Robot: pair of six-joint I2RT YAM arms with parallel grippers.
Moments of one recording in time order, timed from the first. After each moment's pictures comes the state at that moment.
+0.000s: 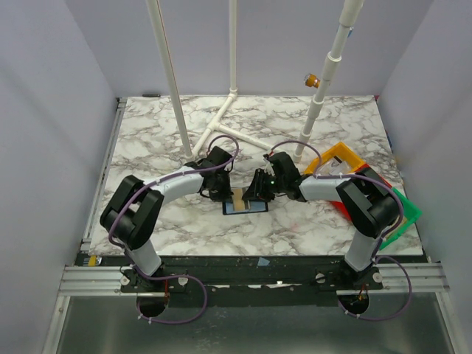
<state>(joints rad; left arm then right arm) -0.60 1.68 0.98 -0.40 0.15 -0.73 0.61 1.80 0.84 0.19 -0.41 0.78</state>
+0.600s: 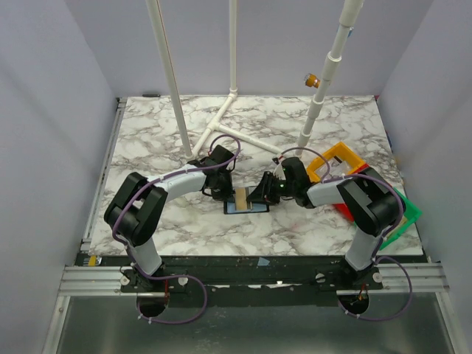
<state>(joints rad) -0.60 1.73 1.02 -0.41 0.15 -0.75 0.54 1.80 0.71 0.41 -0.55 0.86</state>
